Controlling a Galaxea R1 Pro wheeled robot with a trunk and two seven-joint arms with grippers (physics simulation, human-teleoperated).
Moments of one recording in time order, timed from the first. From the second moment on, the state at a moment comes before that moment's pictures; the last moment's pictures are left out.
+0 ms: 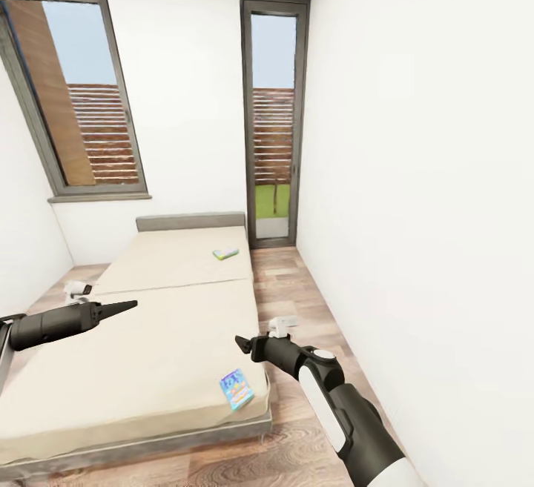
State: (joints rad) left arm -0.58 0.39 0.42 -1.17 -0.01 0.87 -1.57; right arm -0.47 0.16 0.35 -1.14 -0.36 0.50 0.15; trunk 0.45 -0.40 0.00
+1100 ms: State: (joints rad) left arm -0.58 0.38 0.42 -1.17 0.00 0.87 -1.57; right arm -0.47 0.16 0.35 -1.15 -0.36 0.49 0.16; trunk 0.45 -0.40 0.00
